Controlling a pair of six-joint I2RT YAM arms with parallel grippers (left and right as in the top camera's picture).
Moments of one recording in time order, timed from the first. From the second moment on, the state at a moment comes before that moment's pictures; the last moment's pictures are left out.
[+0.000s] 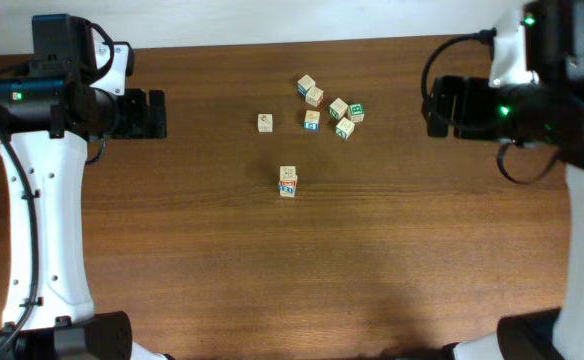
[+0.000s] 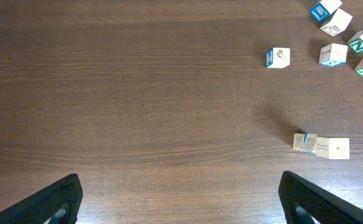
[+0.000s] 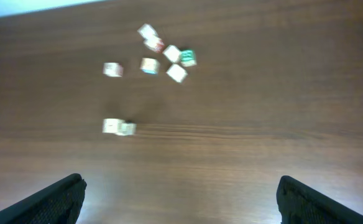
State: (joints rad) left arm 0.04 1.71 1.98 -1.32 0.05 0.06; right arm 0.11 1.63 2.39 -1.69 -0.12 0.21
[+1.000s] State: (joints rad) left arm 0.04 1.71 1.98 -1.33 0.05 0.06; right arm 0.10 1.07 1.30 -0.56 -0.07 -0.14
